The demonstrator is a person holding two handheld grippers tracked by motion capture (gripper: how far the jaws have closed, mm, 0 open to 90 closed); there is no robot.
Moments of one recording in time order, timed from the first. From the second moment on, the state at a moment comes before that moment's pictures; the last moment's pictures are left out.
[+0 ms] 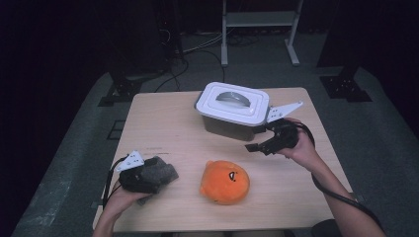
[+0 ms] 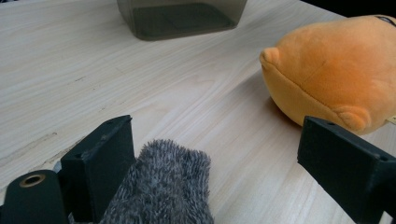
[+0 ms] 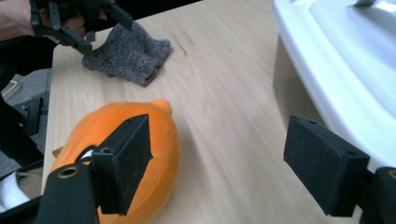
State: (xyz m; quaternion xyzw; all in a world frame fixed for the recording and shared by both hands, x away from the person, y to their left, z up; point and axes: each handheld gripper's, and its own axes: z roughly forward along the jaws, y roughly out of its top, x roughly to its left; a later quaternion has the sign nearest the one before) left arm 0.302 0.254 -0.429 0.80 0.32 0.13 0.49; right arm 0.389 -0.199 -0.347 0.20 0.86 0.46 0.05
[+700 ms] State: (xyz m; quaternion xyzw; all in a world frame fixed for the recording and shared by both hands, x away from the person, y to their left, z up) left arm 0.309 0.251 -0.427 0.80 0.31 0.14 0.50; right arm 0.427 -0.196 -0.330 0.22 0.86 0.46 0.07
